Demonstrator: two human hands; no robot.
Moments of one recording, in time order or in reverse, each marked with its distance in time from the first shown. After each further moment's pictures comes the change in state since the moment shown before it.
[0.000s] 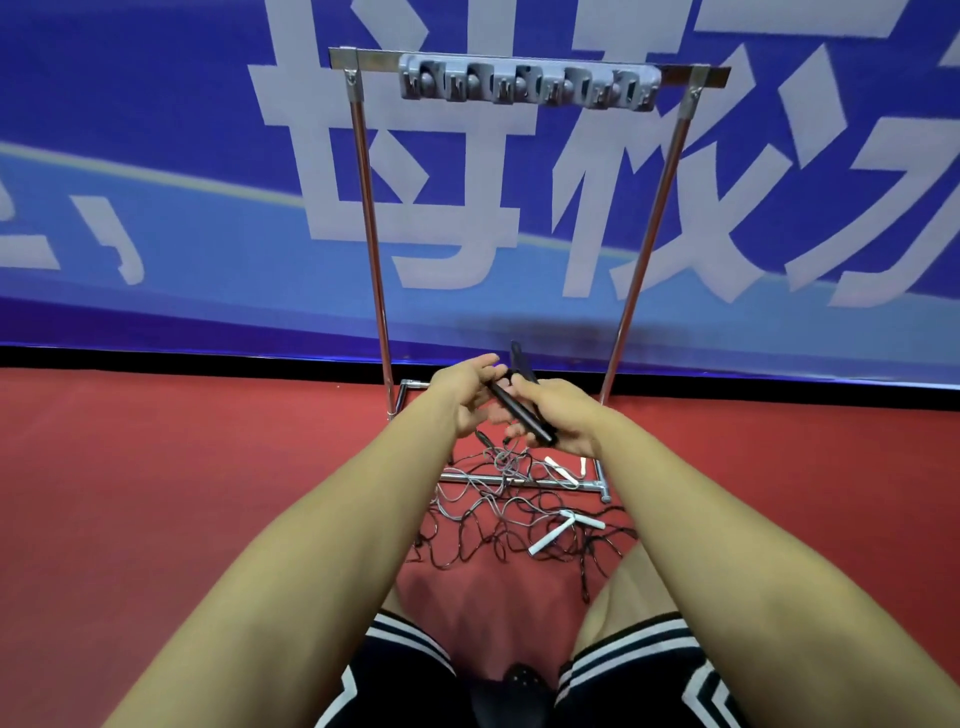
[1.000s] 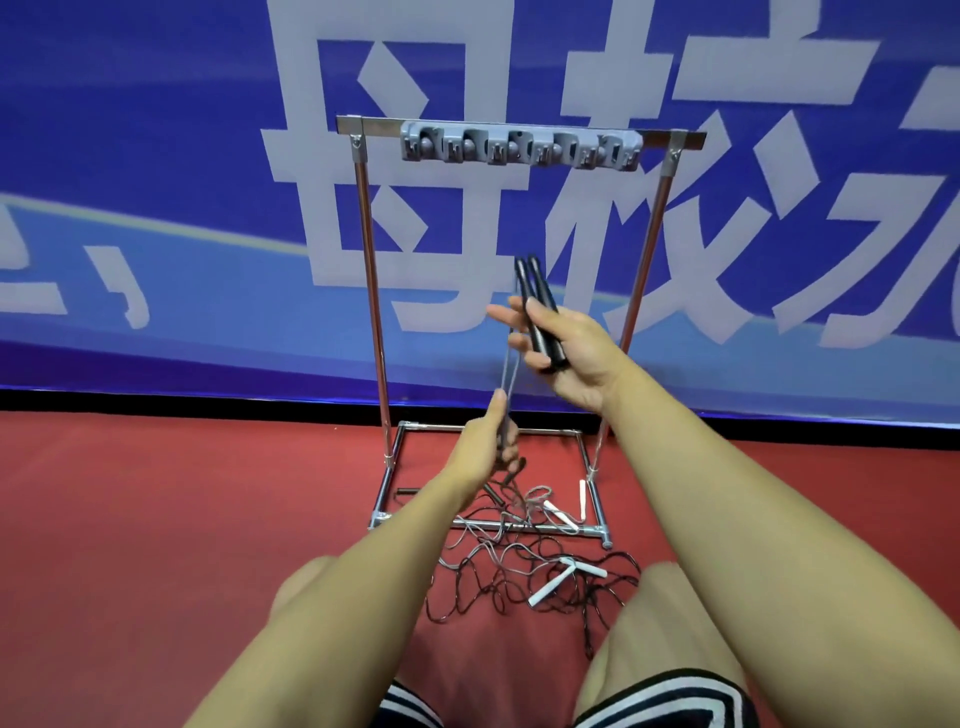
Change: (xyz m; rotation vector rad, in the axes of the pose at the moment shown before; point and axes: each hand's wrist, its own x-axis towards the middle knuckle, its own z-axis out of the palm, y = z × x) left_hand -0.021 -0.028 0.013 0.345 -0.177 0.378; right_hand -0.027 -0.110 -0.009 0.440 -0.157 -0.396
